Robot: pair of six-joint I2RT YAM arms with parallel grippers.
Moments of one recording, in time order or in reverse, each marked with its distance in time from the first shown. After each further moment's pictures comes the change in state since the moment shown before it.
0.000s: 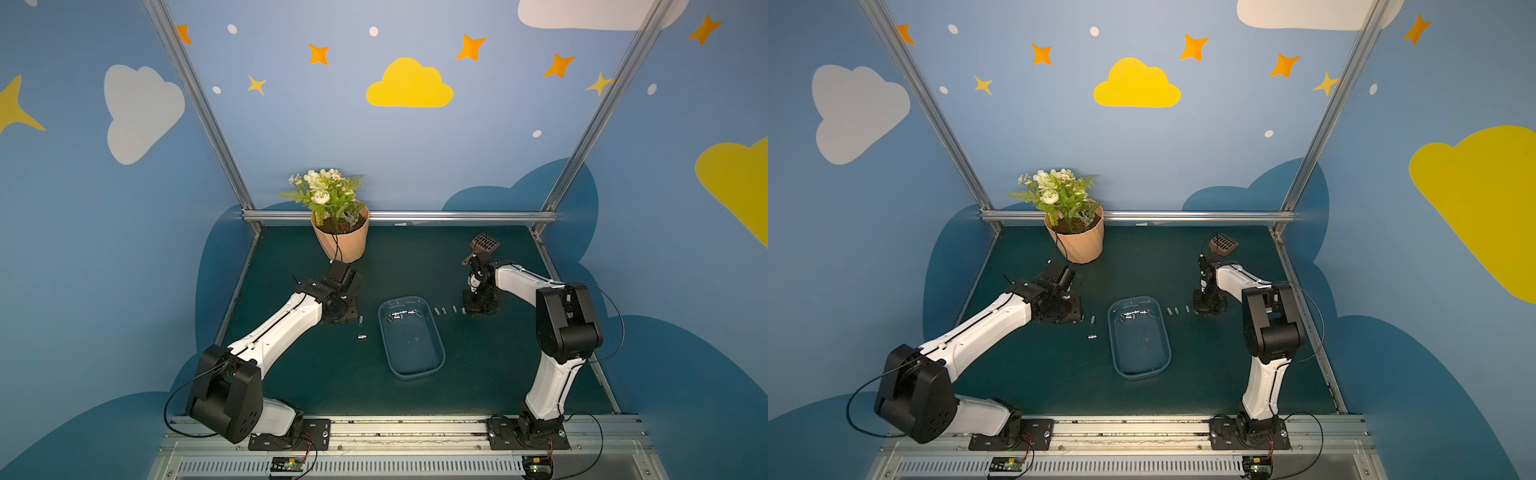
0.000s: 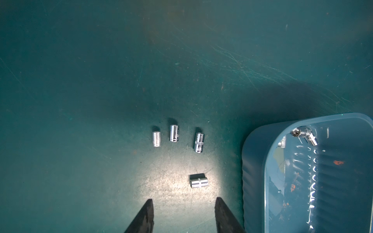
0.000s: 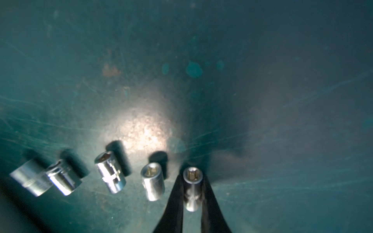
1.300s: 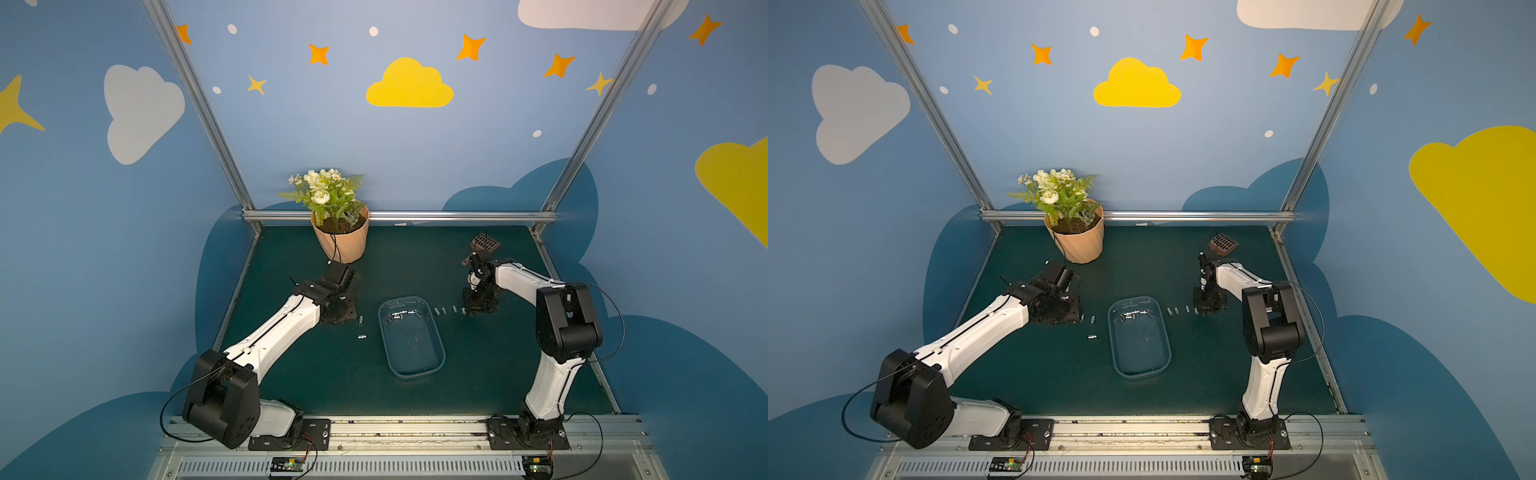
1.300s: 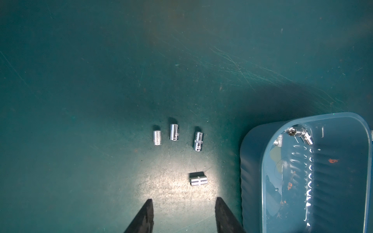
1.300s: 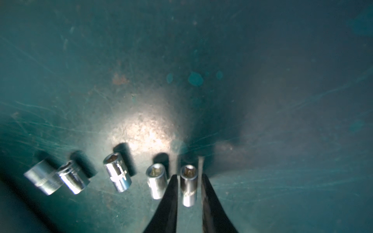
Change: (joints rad) left arm 0.001 -0.027 -0.010 0.000 0.000 -0.003; right arm 0.000 0.000 0.028 -0.018 0.000 0.000
